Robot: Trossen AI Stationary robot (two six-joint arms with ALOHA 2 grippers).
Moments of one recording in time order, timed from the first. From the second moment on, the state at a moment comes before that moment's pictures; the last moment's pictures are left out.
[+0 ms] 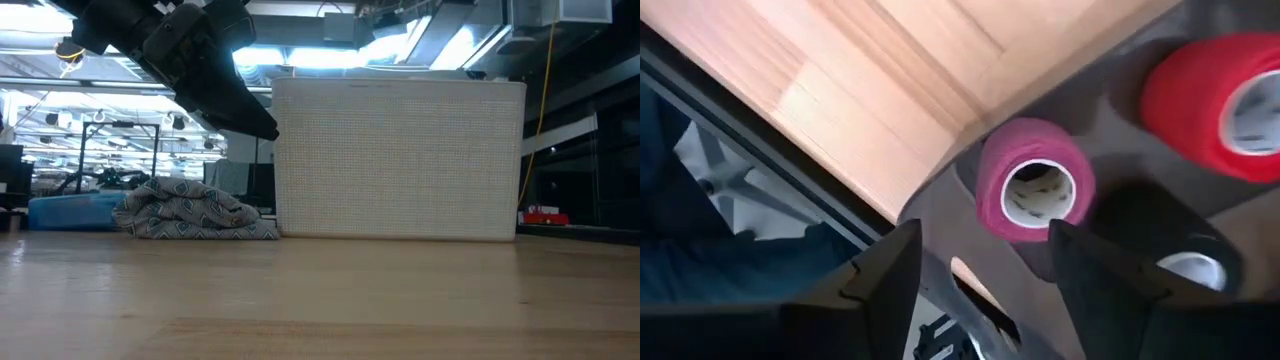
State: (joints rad) left arm -0.23 1.36 0.66 0.18 -0.21 -0.18; right arm 0.88 1.80 1.38 -1.03 -0.06 1.69
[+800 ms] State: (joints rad) left arm -0.28 1.35 0.66 -0.06 -0.24 -0.31; right arm 0.86 1.83 1.66 -1.35 1.25 1.36
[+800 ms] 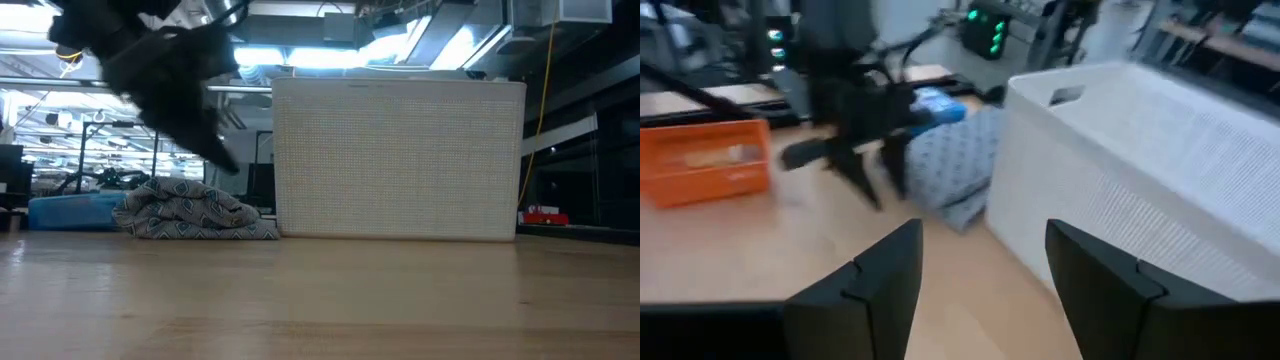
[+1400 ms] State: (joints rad) left arm -0.40 1.35 0.71 -0.34 -0.73 -0.48; right arm 0.69 1.91 1.66 -1.35 1.17 1.29
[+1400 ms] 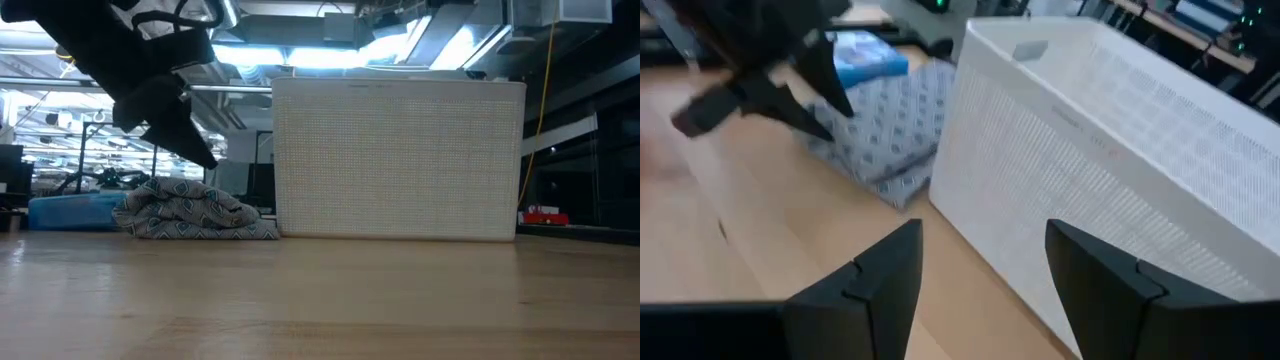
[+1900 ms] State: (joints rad) left arm -0.44 1.35 0.76 -0.36 -0.69 -0.41; right arm 0.67 1.92 1.66 -1.35 1.11 1.25
